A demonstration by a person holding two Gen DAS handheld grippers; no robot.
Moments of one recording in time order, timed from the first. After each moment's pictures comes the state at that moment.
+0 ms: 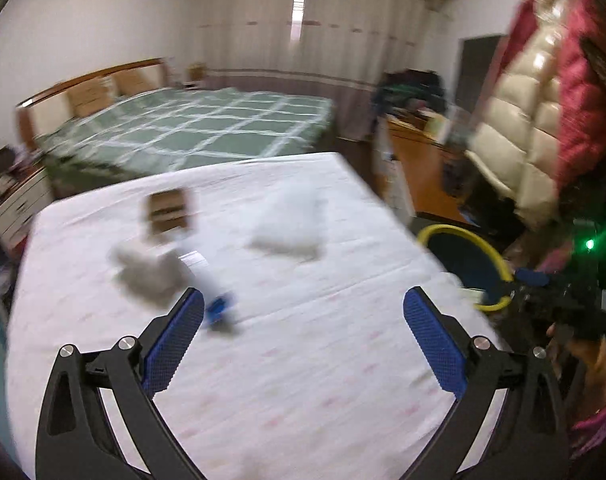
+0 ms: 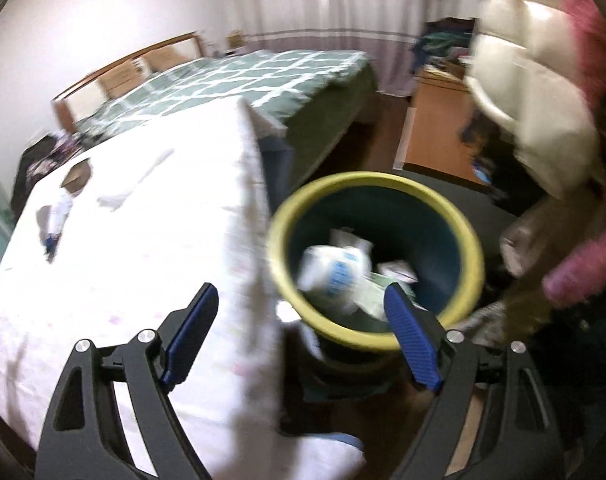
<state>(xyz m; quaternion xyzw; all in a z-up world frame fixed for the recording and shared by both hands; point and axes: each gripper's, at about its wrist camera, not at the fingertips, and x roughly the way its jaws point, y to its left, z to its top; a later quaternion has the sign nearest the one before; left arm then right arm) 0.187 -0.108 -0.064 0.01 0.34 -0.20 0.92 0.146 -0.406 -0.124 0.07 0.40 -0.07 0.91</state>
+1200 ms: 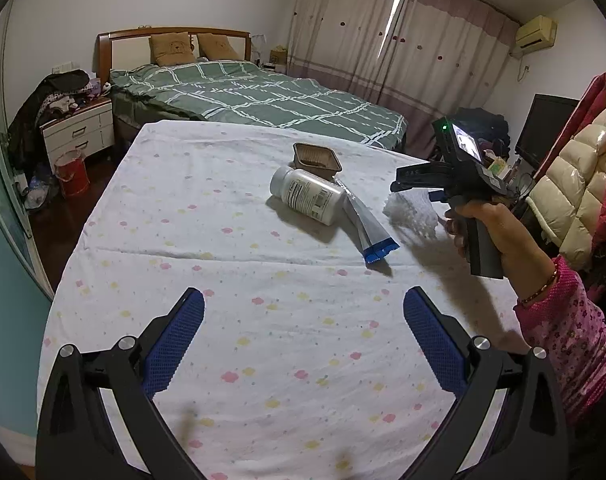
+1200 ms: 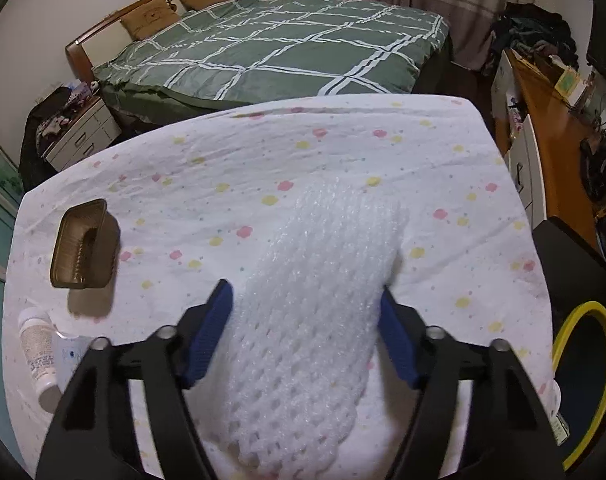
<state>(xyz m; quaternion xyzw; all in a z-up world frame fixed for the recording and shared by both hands) 0.158 0.032 -0.103 -0.08 0.36 -0.11 0.92 0.432 -0.229 -0.157 0.05 0.50 -0.02 0.86</state>
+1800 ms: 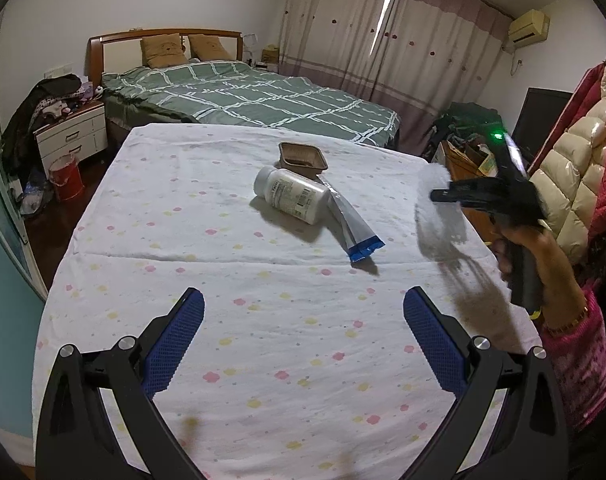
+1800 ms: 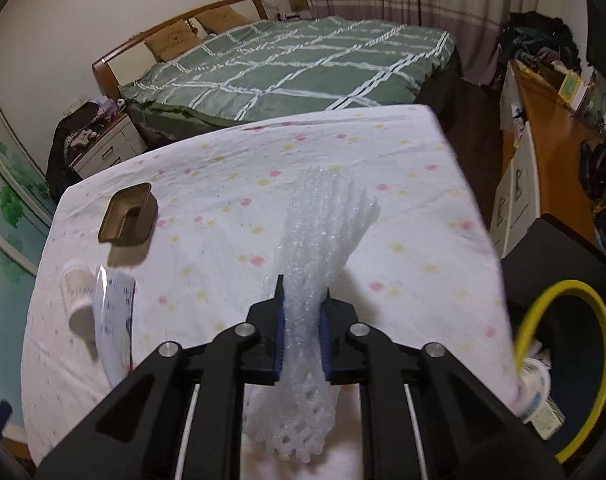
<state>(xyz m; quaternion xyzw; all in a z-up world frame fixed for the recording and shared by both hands) 0.160 0.017 -0.102 -0.07 0.36 -0.13 0.92 0.344 -0.267 -0.118 0.07 0.45 0.01 0.89</state>
